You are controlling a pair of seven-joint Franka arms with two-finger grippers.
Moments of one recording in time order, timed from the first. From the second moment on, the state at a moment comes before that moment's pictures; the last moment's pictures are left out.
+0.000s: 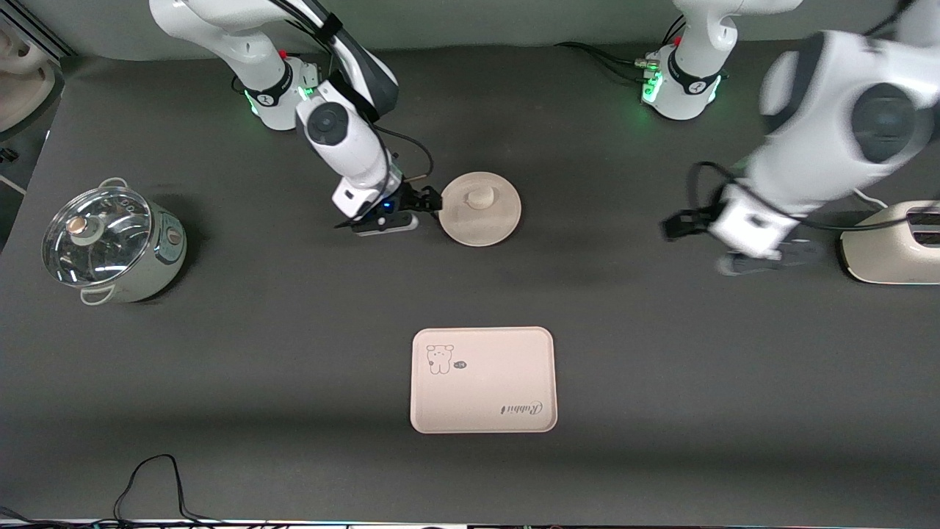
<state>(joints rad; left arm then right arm) -0.01 0.06 -0.16 -1.78 -0.05 1.73 -0.33 0.22 0.26 0.52 -2.30 0.14 2.68 0.61</state>
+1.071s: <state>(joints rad) -0.08 0.00 0.06 -1.72 0.07 1.61 -0.09 0.28 0.47 0.53 -2.30 -0.43 2.76 1.10</state>
